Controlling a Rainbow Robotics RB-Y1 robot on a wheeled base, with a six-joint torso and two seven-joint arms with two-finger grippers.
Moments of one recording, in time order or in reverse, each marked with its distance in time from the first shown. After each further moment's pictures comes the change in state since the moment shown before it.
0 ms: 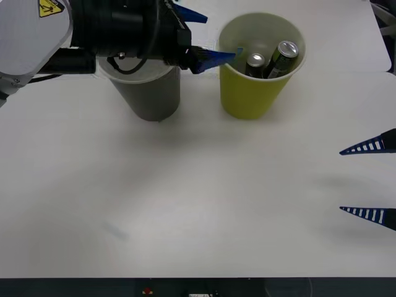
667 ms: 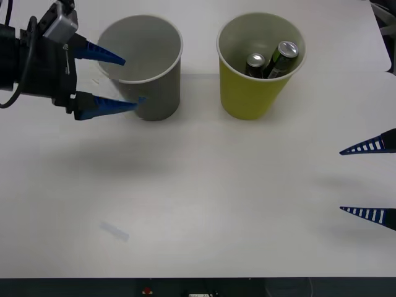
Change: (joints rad) right arm 0.000 0.000 0.000 0.000 0.000 0.000 0.000; left arm 0.364 0.112 0.477 -0.074 0.183 -0.482 -0.342
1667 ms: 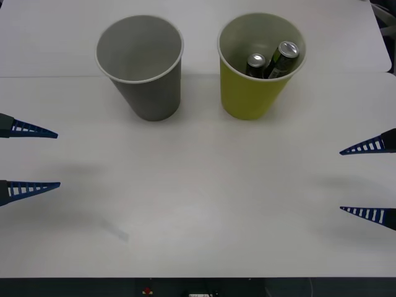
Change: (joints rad) right arm 0.000 0.000 0.000 0.000 0.000 0.000 0.000; left arm 0.575 0.199 0.199 0.046 0.341 -0.002 -0.447
